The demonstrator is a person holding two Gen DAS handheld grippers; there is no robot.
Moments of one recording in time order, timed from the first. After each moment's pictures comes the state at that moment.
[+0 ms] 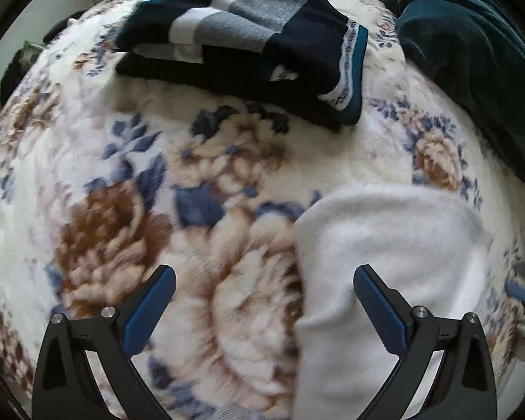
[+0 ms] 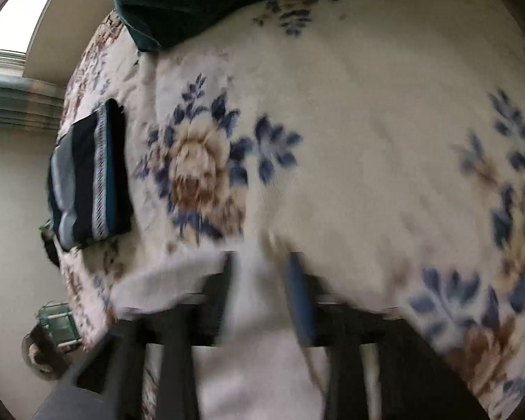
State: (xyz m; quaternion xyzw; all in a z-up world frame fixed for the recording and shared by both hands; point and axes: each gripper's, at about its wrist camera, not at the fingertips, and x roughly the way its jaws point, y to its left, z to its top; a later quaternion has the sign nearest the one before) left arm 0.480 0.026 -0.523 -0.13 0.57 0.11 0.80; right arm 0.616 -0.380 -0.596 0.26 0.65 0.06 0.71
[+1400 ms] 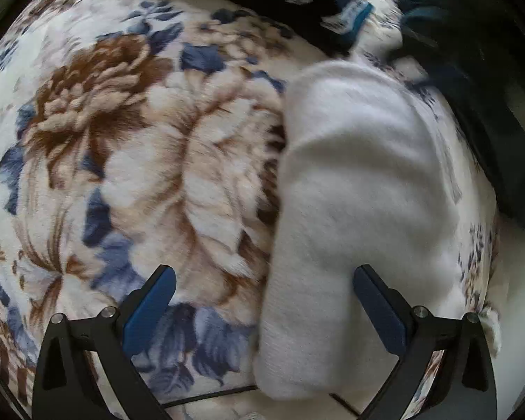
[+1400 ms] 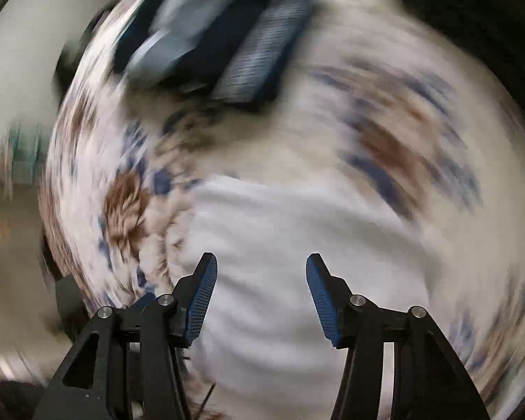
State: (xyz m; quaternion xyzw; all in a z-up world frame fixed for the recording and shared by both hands) left arm 0.385 -0.006 -0.558 -0.27 0.58 0.07 0.76; right arm 0.629 -0.119 -0.556 -0.09 0.70 0.27 0.66
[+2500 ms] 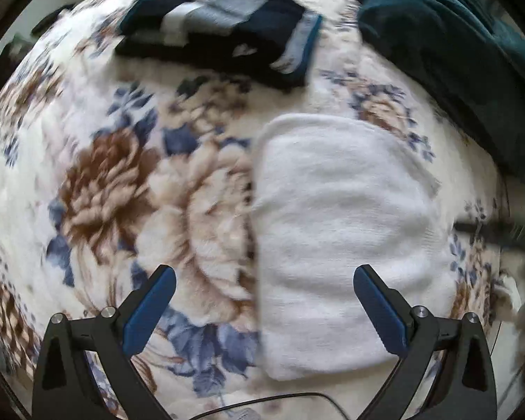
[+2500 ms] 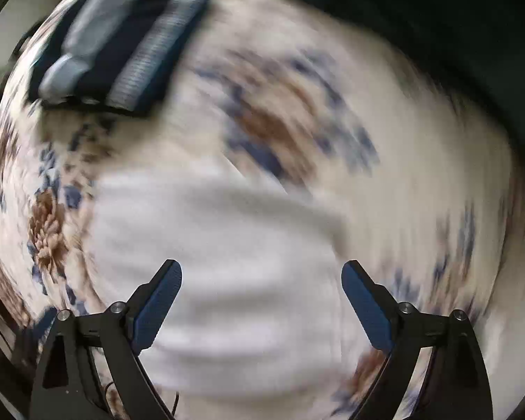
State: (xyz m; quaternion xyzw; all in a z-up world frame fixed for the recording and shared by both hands) left arm 0.419 -0.025 -0.485 -0.16 0.59 0.04 0.79; right arm 0.614 -0.226 -0.562 -0.07 0.70 0.06 0.71
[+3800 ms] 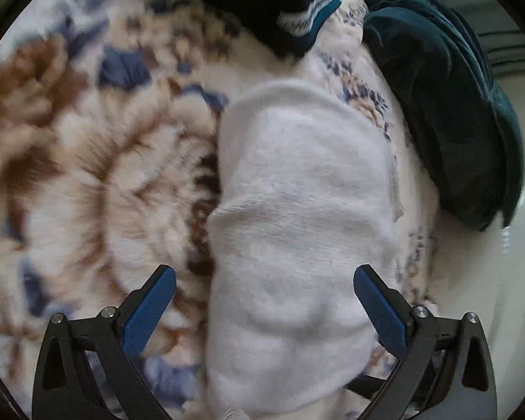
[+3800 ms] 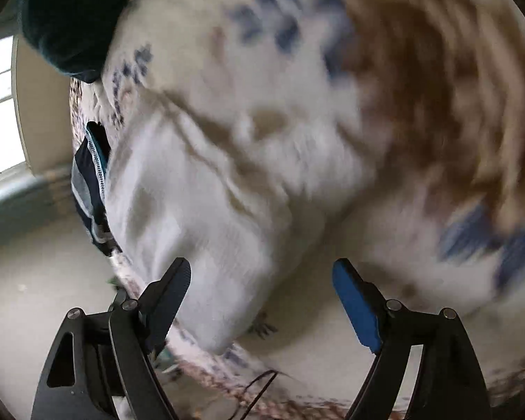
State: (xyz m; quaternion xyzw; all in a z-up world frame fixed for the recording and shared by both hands) left arm 0.442 0.015 -0.579 -0.38 0.58 -0.07 0.72; right arm 0.418 -0.412 -0.686 0.51 0.62 0.01 0.60
